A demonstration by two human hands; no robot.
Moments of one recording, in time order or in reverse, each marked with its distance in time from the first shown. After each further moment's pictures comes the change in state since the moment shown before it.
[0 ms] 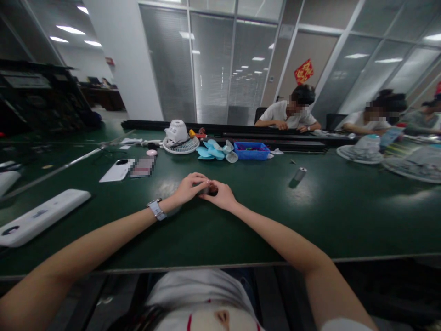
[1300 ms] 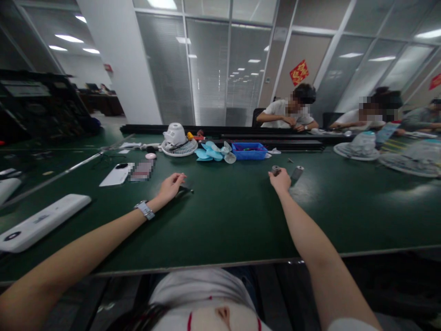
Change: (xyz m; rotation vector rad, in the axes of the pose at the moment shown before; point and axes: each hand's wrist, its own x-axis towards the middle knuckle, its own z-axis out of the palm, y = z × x) left_hand -0.011 -0.059 -0.029 0.042 0.259 -0.408; right_hand -0.013 0.122 -0.189 -0.575 0.756 0.726
